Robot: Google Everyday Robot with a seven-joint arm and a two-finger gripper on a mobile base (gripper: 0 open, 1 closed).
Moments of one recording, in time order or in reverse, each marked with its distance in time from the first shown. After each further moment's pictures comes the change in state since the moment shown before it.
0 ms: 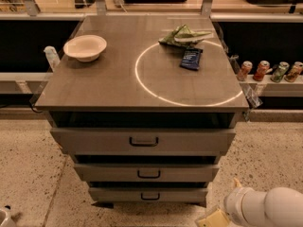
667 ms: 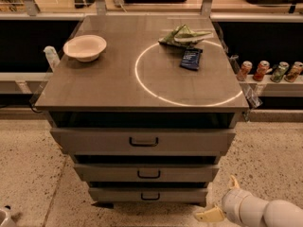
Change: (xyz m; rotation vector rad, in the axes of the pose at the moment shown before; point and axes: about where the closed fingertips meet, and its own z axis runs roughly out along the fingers) arm 0.005 -0.028 0.042 0.062 -0.199 0.015
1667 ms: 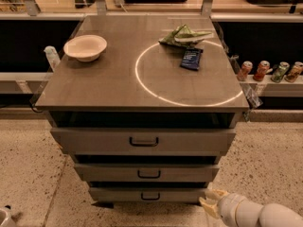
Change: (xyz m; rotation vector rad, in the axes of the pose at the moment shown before) arm 0.019 0.011 0.022 -0.045 -0.011 0.044
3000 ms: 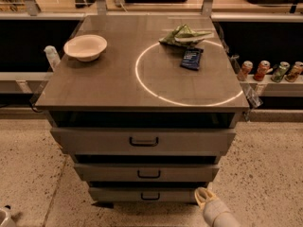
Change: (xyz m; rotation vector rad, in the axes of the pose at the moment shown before) arm 0.045 -0.050 0.097 0.339 -0.250 -0.032
